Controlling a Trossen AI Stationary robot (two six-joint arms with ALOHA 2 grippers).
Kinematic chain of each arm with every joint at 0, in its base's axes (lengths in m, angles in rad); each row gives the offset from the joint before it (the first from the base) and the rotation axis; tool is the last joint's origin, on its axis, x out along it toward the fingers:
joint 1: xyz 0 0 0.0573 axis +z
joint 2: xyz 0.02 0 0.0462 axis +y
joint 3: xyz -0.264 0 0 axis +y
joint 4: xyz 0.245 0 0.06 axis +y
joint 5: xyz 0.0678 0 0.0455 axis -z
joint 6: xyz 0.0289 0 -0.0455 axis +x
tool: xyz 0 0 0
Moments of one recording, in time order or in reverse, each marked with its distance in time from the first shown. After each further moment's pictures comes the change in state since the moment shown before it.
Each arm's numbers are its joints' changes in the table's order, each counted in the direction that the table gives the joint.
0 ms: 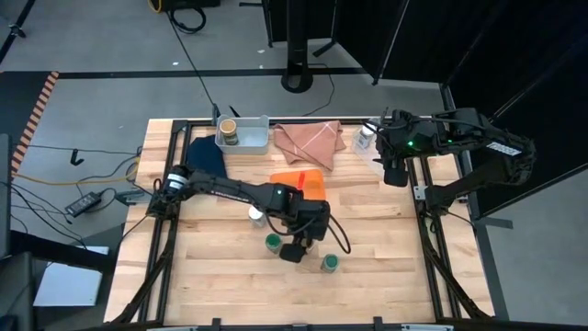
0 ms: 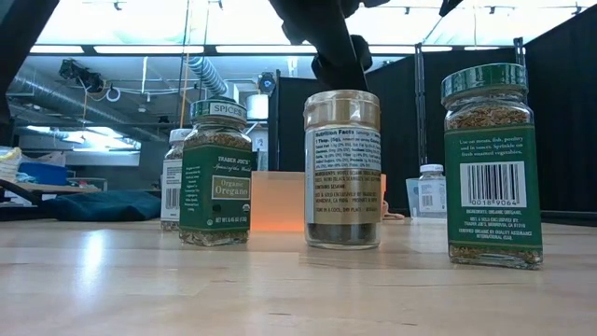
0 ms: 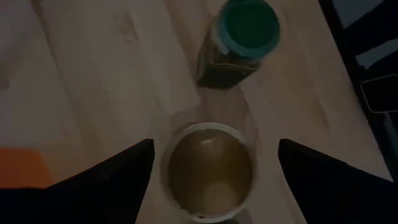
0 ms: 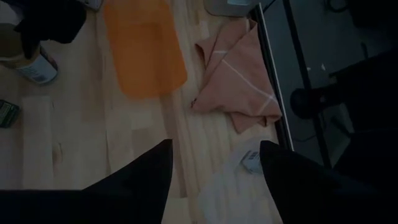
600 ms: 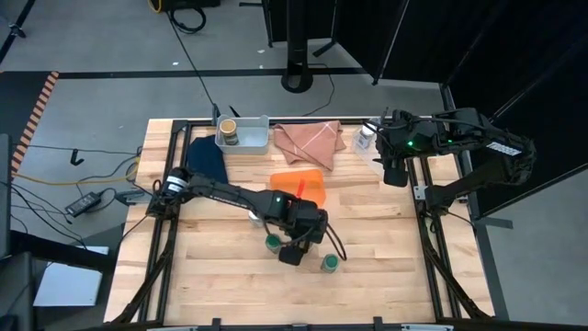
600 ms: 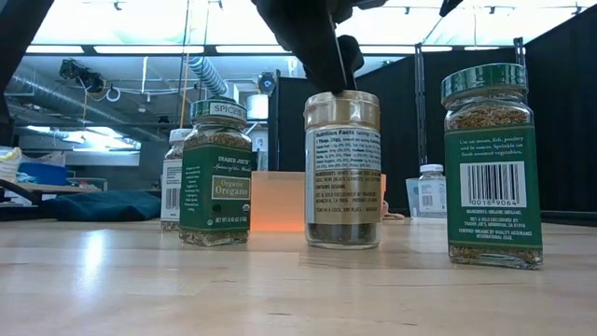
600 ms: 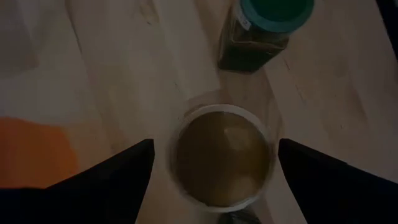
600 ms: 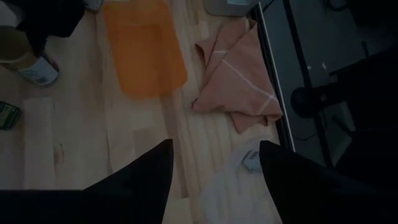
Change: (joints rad) left arm -0.046 0.000 0.018 0.021 -0.147 -0.029; right arm 0.000 0.000 0.000 0.000 0.000 0.012
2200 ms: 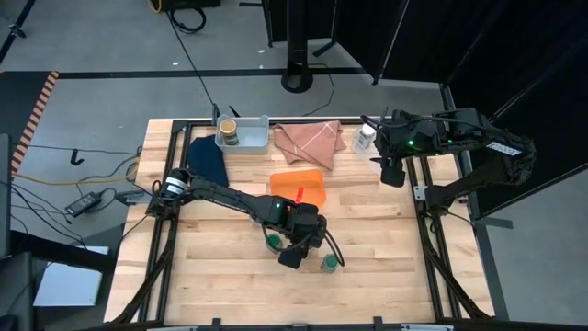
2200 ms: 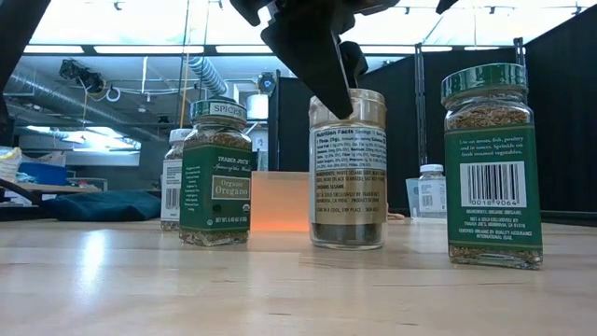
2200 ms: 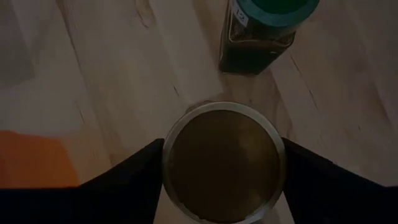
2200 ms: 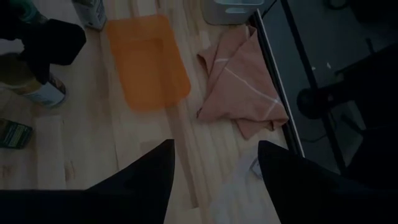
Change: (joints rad) left arm -0.018 -0.001 0.068 -0.093 -0.049 0.028; right arm 0.000 0.000 0.000 -0.036 -0.011 0.053
